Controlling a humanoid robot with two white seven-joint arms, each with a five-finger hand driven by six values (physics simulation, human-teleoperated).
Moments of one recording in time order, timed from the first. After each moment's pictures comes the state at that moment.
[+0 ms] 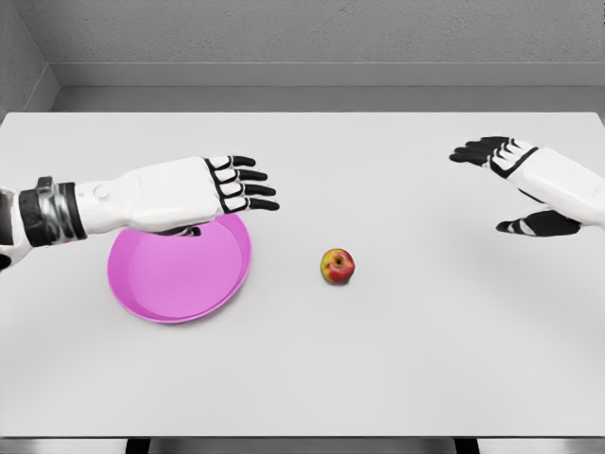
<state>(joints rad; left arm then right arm) -0.66 0.86 -0.73 -1.76 -0.53 -0.61 -0.24 -0.10 -0.67 -0.11 -1.71 0.20 -0.61 0.61</state>
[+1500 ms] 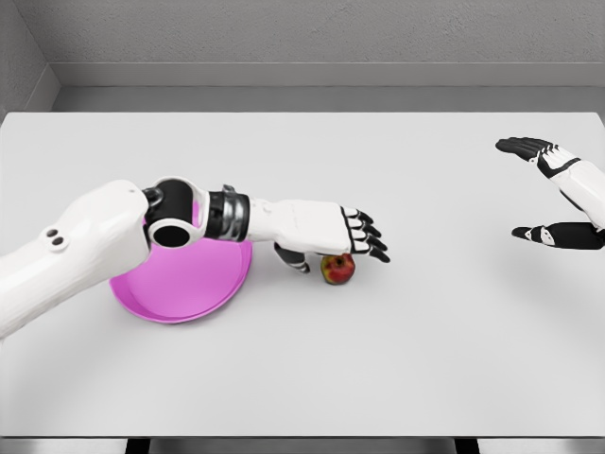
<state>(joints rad) -0.96 0.43 -1.21 -1.33 -0.45 -0.61 -0.29 -0.02 -0.52 -0.28 -1.68 0.14 -0.61 0.61</state>
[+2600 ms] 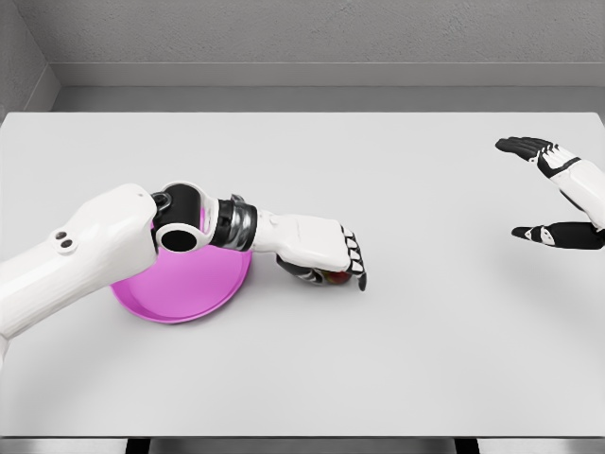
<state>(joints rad) -0.96 0.41 -1.23 -1.33 -0.44 -0.61 -0.39 -0.02 -0.52 -0.28 -1.68 0.13 -0.61 0.61</state>
